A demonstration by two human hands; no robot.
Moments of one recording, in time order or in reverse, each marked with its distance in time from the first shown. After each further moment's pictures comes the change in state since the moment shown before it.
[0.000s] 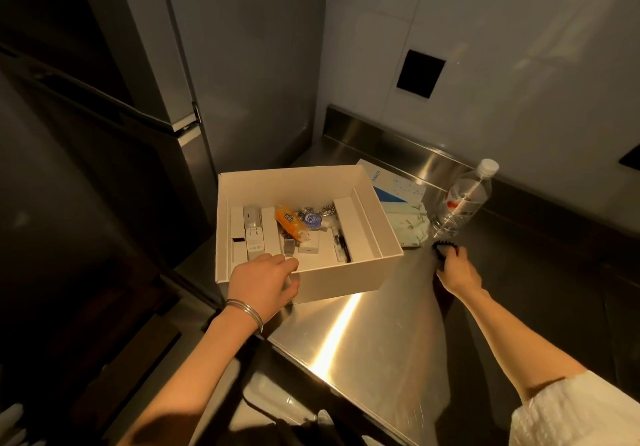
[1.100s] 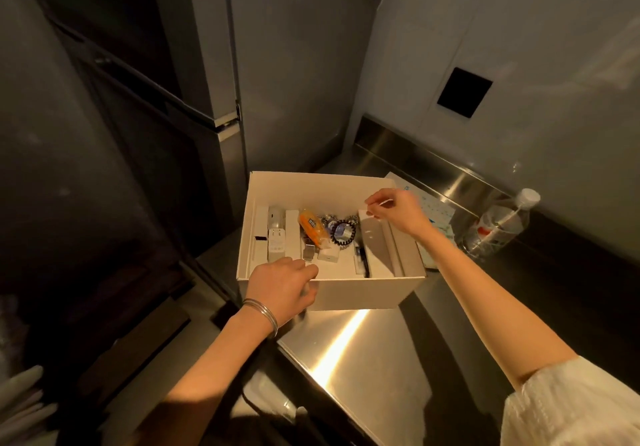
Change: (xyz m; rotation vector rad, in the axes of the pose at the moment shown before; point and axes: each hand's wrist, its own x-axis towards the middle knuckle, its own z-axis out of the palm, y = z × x) left_hand 0.000 0.002 -0.006 0.051 -0.045 -0.043; right_hand 0.001 -0.201 -0.083 0.501 -0.109 -0.539
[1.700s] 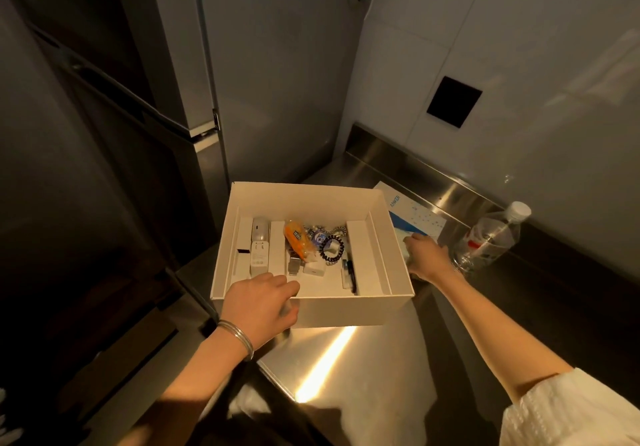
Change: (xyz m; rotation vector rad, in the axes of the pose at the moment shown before) left_hand 0.006 0.000 0.003 0.005 0.008 -0.013; right_hand -0.005 0.120 -0.015 -0.759 -0.129 0.141
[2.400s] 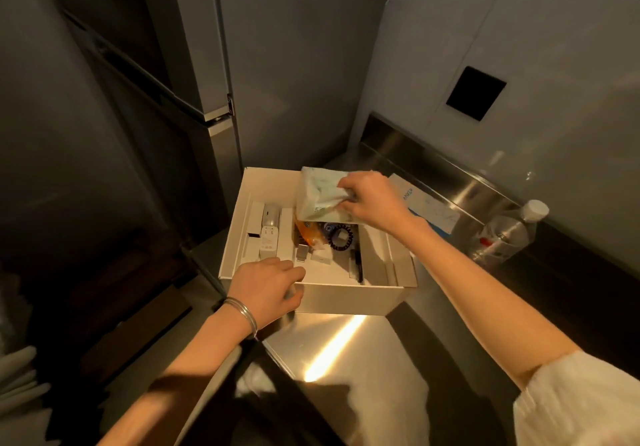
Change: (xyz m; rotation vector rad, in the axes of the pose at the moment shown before) left_hand -0.001 0.000 0.001 -0.029 -0.024 0.018; right_hand -0.027 -0.130 -0.117 0.218 0.268 -0.510
